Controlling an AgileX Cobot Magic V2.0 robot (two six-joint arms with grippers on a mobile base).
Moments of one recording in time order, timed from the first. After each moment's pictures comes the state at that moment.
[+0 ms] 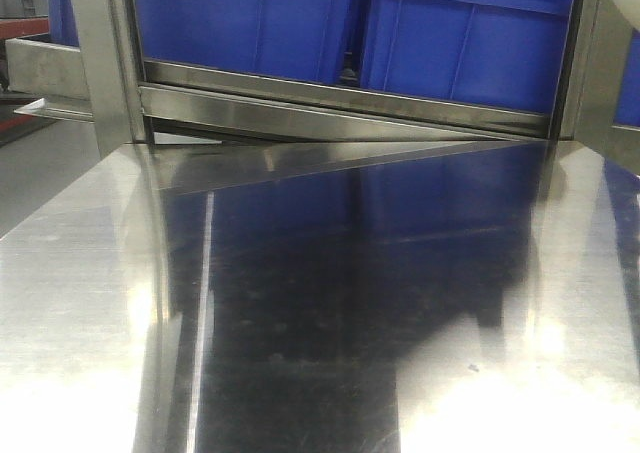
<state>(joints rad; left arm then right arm) -0.09 -0.01 0.01 0.00 0.16 0.04 0.17 0.55 -0.77 0.03 0.71 0.10</state>
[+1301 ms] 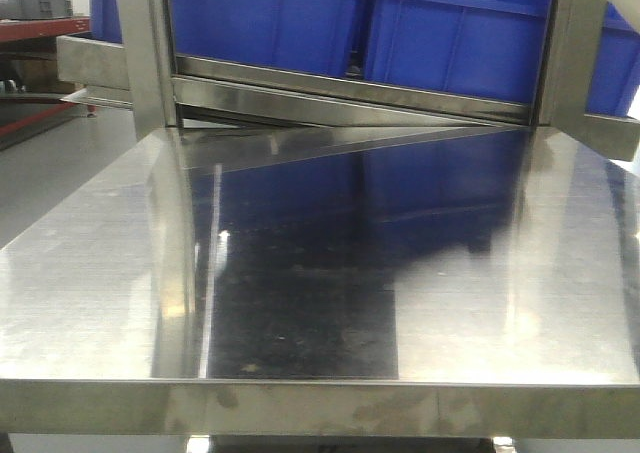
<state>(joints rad) -0.09 -0.01 0.01 0.00 0.16 0.04 0.17 0.55 -0.77 0.03 0.71 0.10</state>
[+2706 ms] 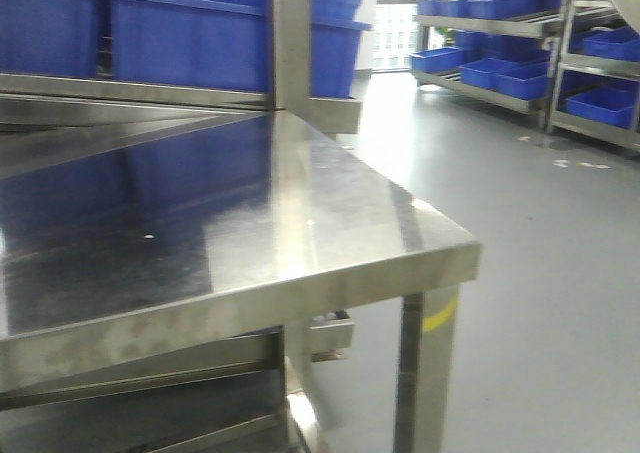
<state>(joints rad) -0.09 -0.01 0.01 0.00 0.16 0.04 0.17 0.55 -0.77 0.03 0.71 0.10</state>
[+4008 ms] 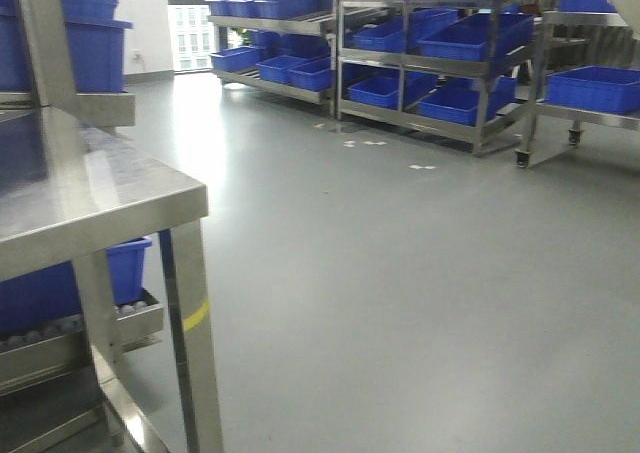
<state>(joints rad) -0.09 -0.01 0.01 0.00 0.16 0.04 0.17 0.55 -0.77 0.03 0.71 0.10</state>
